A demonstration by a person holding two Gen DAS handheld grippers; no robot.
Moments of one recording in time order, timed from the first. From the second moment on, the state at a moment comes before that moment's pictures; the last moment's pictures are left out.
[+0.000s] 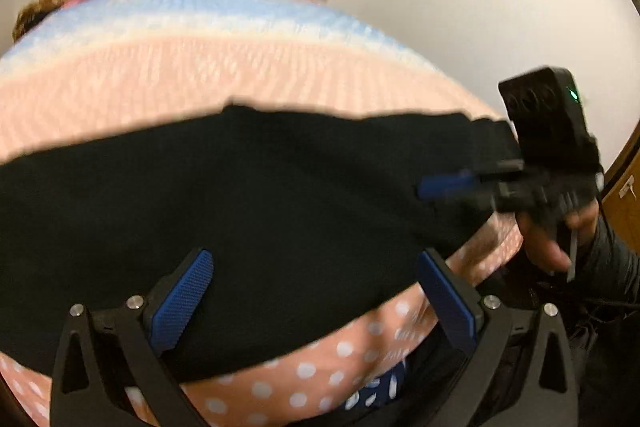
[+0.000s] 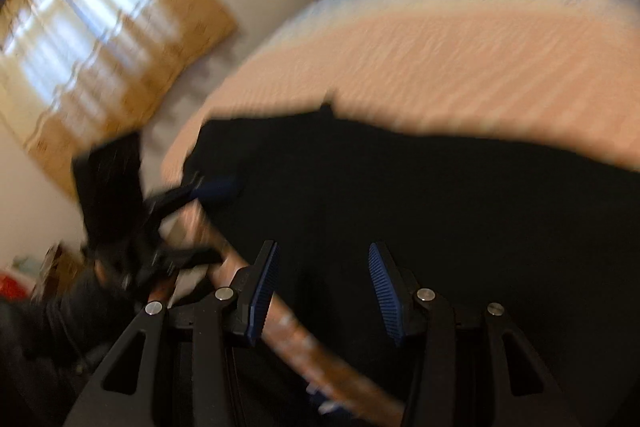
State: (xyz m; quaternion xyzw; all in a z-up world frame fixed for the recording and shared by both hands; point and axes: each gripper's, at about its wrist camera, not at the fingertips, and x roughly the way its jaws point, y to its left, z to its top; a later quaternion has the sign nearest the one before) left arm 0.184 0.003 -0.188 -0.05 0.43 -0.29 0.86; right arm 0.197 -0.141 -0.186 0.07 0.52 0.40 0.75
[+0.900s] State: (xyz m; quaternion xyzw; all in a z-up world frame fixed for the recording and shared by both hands) left arm 0.167 0.070 -0.167 -0.08 0.39 -0.24 0.89; right arm 0.176 -0.075 -0.186 0.04 0.47 0.47 0.75
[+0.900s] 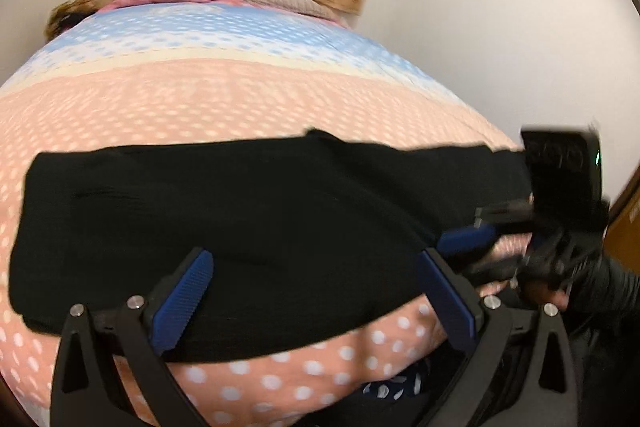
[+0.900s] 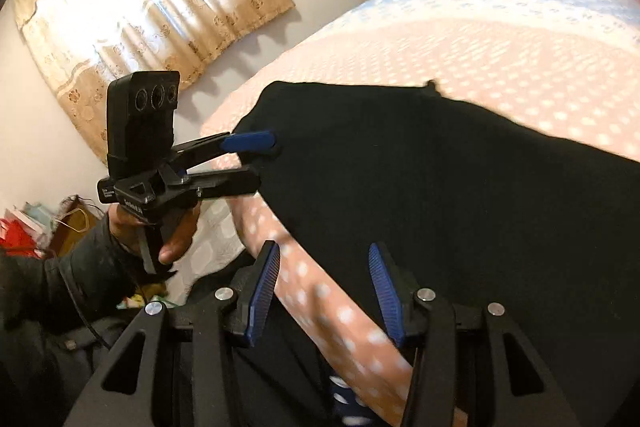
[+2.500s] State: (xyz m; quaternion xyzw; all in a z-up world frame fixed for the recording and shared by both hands) left arm 0.183 -0.012 -0.185 -0.05 0.42 -0.21 0.88; right arm 0.172 -0.439 -0.124 0.09 0.37 -0.03 0.92
